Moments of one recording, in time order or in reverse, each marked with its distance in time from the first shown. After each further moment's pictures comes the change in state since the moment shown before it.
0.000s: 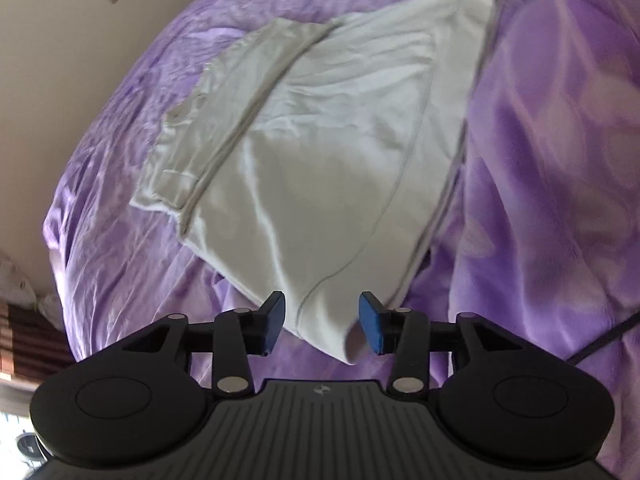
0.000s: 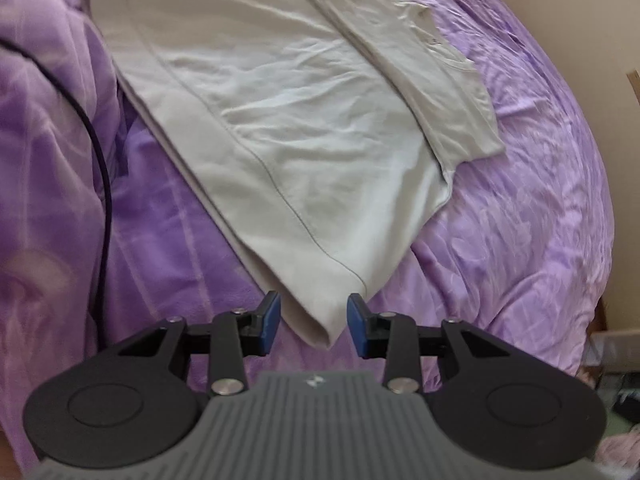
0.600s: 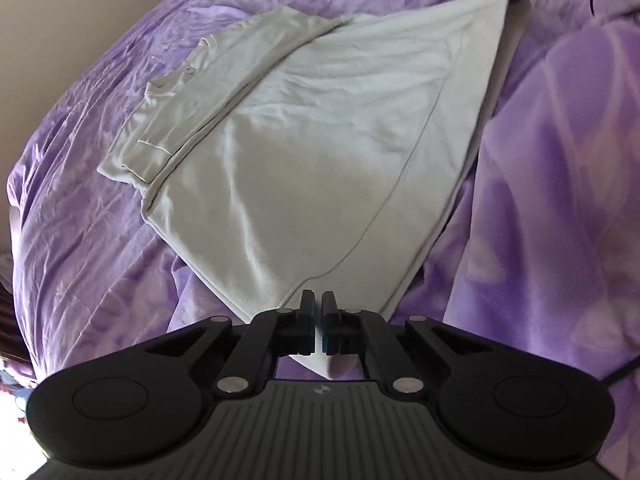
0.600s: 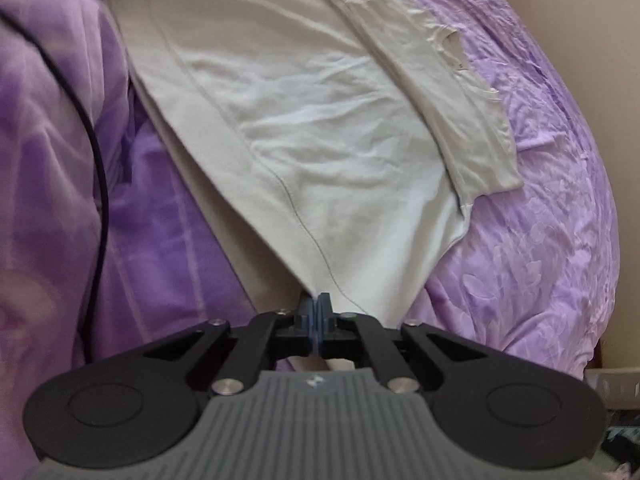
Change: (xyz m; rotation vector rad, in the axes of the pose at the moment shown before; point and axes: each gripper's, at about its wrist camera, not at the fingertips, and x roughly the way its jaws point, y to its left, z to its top) left arm 0.020 0.023 -0.006 -0.175 -0.011 -0.138; right arm 0.010 0.005 0.013 -0.045 -0.060 0.024
